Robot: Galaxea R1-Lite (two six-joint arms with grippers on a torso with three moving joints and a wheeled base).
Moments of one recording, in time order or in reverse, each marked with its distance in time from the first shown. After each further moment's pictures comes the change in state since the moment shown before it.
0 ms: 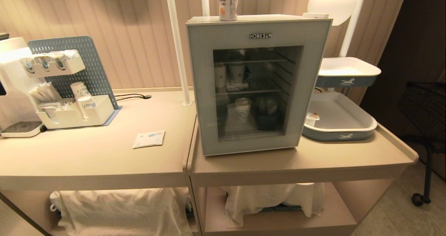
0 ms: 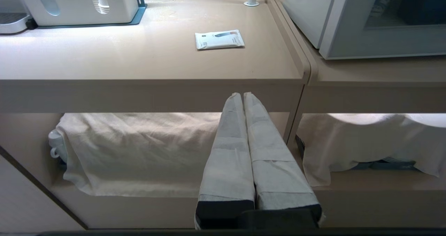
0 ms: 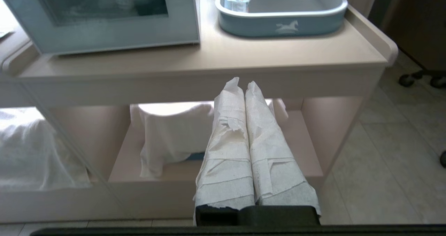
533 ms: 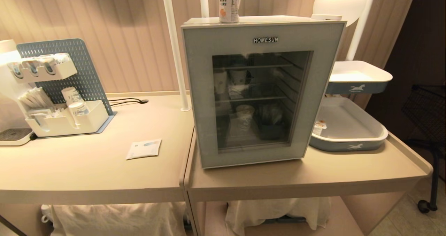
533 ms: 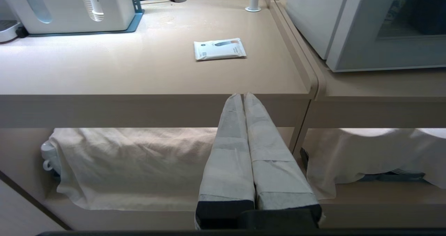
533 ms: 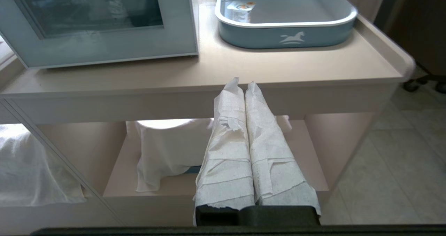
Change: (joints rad) left arm 0.000 0.000 0.000 -0.001 0.000 0.001; right arm 0.000 0.000 0.001 -0.001 0.000 0.000
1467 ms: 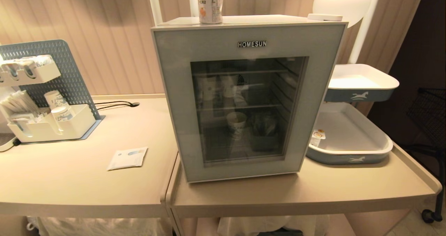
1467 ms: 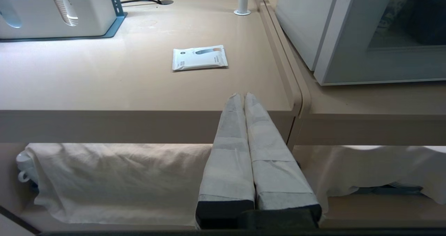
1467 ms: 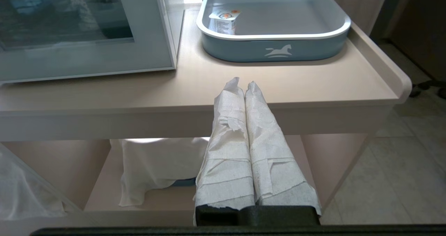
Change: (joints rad) left arm 0.000 0.000 0.000 0.000 0.000 0.002; right arm -0.001 0.000 0.000 0.001 0.000 0.001
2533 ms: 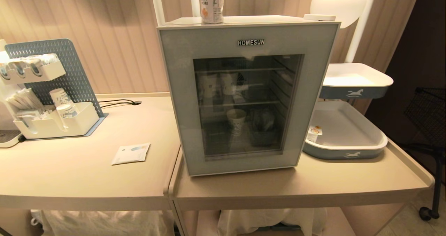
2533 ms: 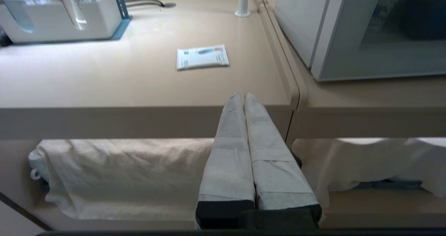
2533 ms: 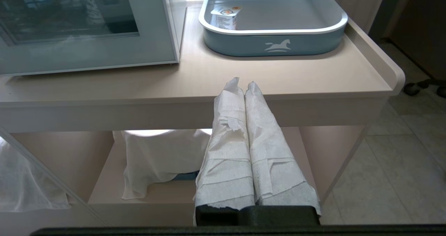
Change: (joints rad) left arm 0.000 0.003 -0.022 0.016 -0.001 0.019; right arm 0.000 0.000 0.000 0.000 0.000 0.000
